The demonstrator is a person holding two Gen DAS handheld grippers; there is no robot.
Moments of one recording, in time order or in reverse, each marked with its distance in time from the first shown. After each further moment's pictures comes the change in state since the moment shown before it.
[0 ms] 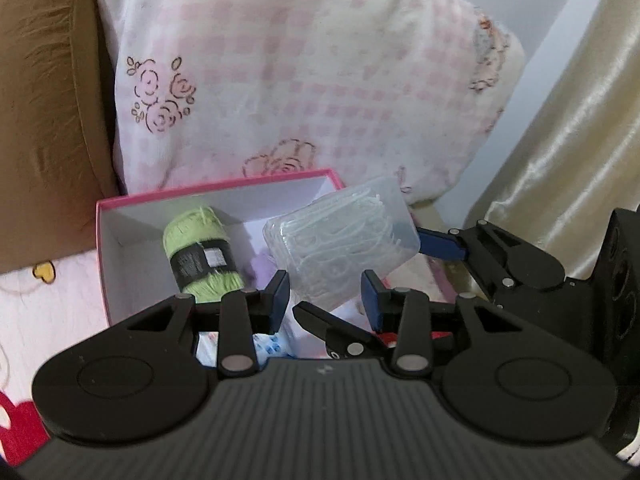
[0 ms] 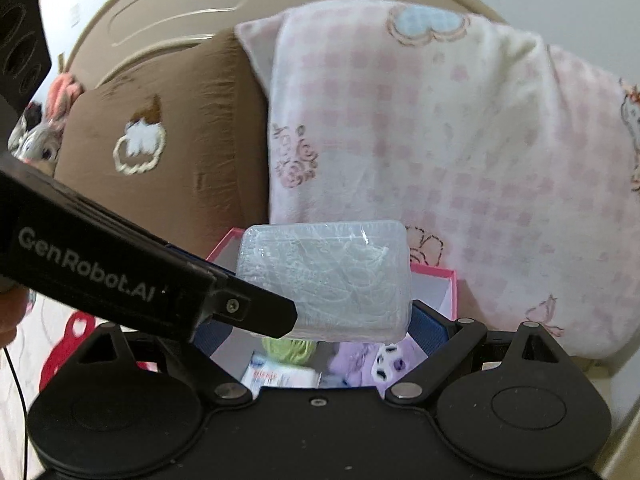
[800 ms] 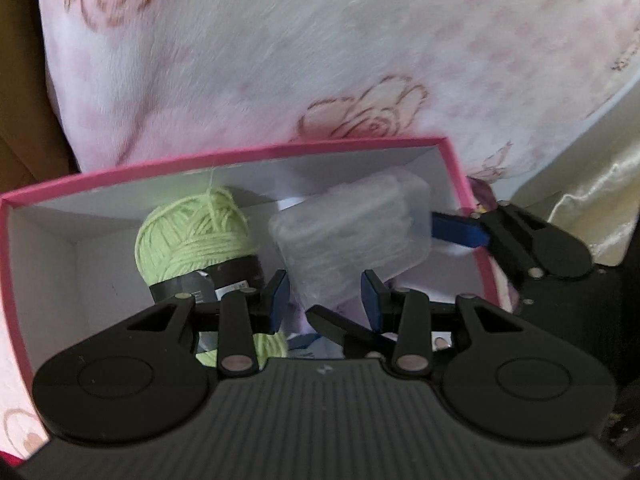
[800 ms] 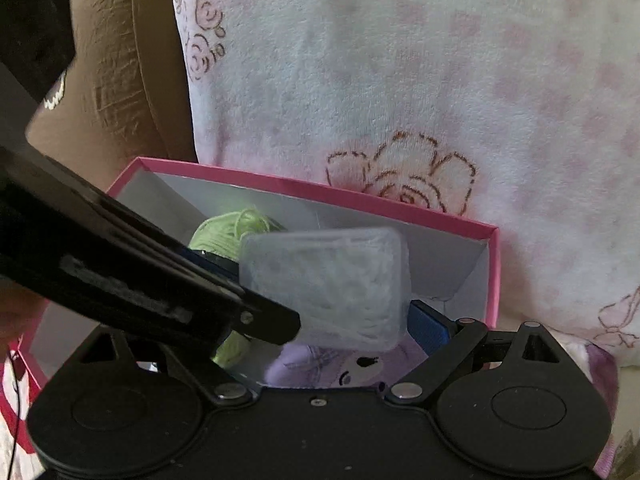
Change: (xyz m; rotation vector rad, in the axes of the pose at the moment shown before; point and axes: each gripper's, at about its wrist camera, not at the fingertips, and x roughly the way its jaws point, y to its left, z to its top) left arm 0.171 0.076 0.028 -0.126 0.228 -0.009; right arm 0.141 -0.057 -0.012 -0.022 0.228 0.076
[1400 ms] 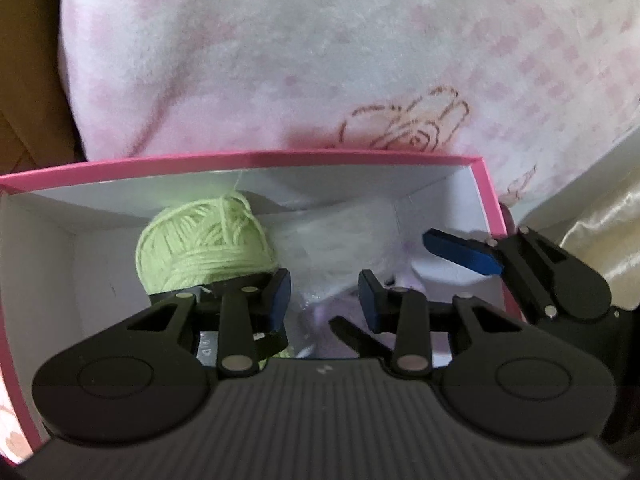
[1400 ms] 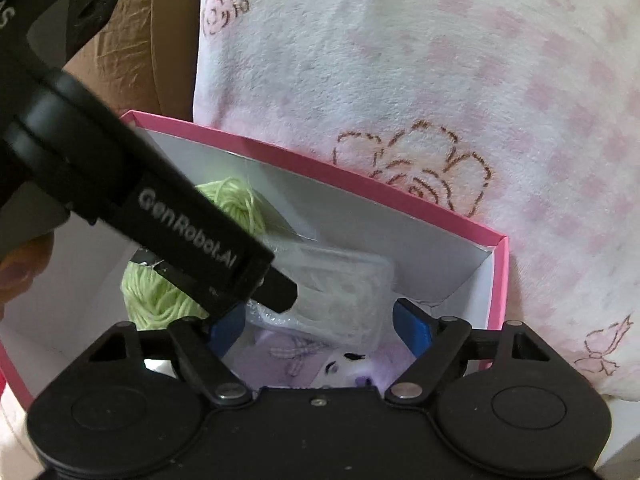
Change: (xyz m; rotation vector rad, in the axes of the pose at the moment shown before) left arm 0.013 0.008 0.003 -0.068 -0.050 0.007; right arm 0.006 0.012 -0.013 -0.112 0.013 -0.116
